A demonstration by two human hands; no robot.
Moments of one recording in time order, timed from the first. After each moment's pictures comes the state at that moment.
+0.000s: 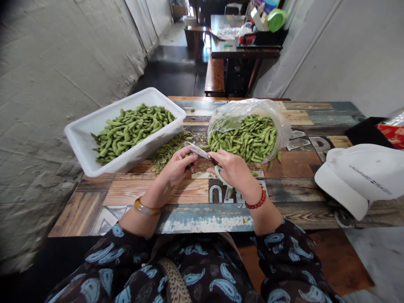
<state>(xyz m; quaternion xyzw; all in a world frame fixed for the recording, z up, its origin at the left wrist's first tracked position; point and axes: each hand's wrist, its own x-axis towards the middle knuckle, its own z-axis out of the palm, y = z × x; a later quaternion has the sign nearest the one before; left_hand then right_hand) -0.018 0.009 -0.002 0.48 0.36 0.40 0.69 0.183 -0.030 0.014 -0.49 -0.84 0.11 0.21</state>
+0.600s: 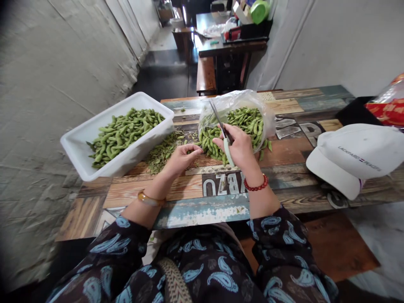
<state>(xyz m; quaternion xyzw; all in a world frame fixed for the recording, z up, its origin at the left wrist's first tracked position) 0.009 0.023 0.000 0.64 0.44 0.33 0.54 0.220 -0.011 0.014 -0.55 -0.65 0.16 0.50</state>
